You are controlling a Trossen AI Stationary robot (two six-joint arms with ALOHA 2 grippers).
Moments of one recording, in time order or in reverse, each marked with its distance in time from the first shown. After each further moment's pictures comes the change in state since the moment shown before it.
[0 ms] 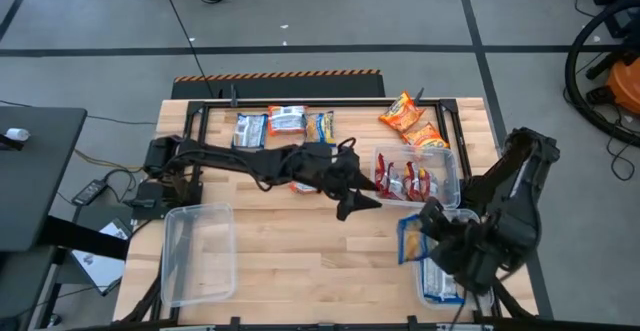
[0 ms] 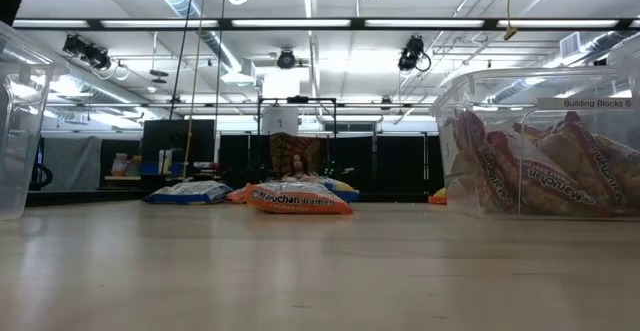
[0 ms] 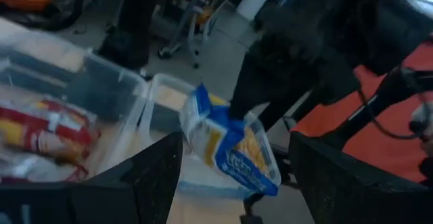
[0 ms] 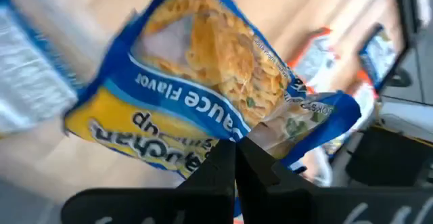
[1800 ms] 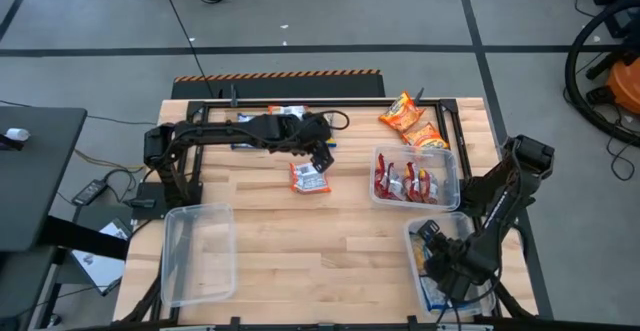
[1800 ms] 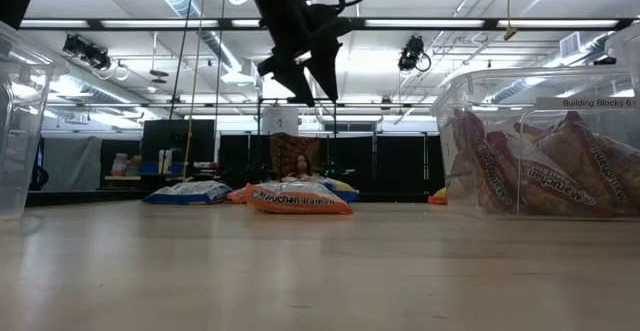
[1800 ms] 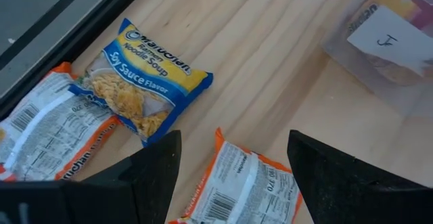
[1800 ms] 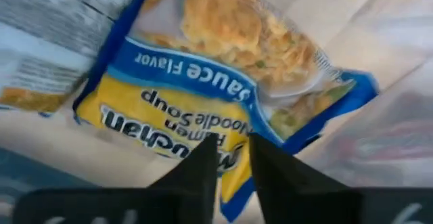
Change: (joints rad) left arm 0.241 -0.032 -0.001 -0.857 -0.480 0.136; right arm 0.063 0.084 -0.574 0.443 -0.343 0.256
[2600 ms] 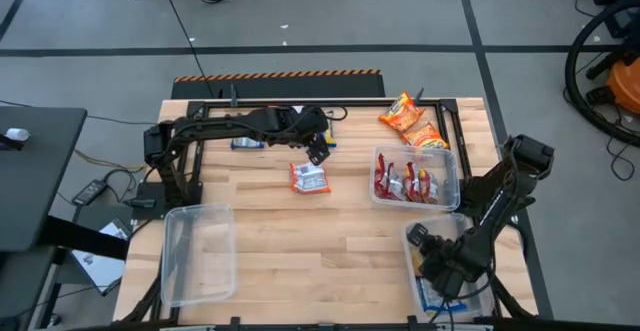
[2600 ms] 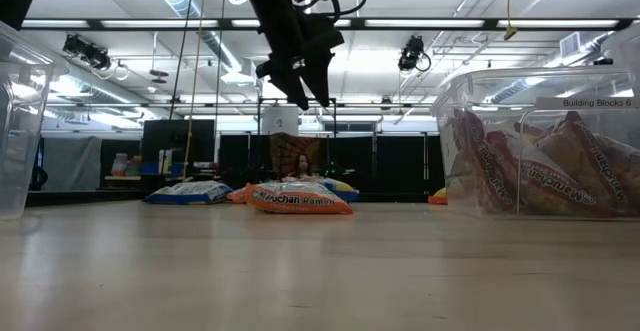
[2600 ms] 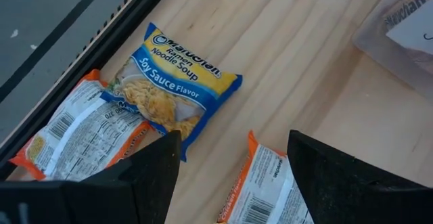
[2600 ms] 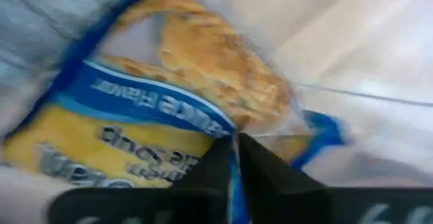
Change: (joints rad) left arm 0.054 0.000 0.000 -0.016 -0.004 0.093; right arm -0.040 0.002 -0.062 0.165 0.062 -0.245
